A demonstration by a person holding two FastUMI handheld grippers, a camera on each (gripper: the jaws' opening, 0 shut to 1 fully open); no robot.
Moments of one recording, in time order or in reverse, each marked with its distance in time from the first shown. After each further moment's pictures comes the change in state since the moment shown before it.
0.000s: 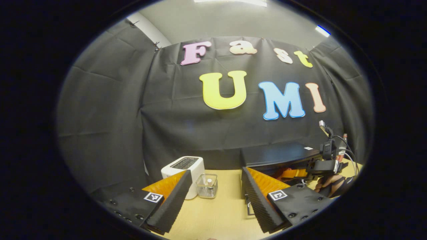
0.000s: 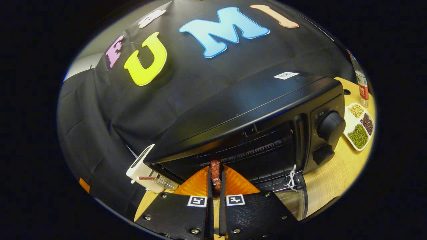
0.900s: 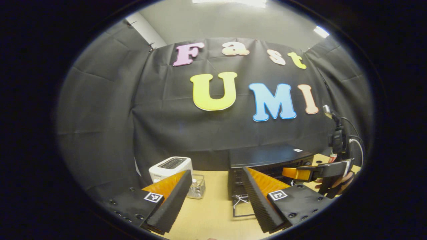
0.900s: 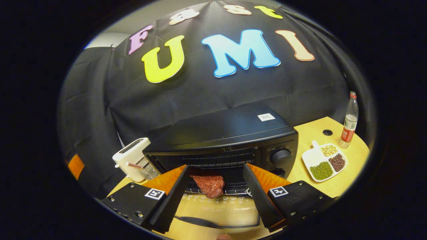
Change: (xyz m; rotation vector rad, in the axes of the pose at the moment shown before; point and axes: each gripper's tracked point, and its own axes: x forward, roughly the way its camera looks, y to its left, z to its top) left arm -0.005 -0.052 0.000 -0.013 -0.011 -0.063; right arm -0.087 -0.020 0.035 -0.281 -0.115 -0.094
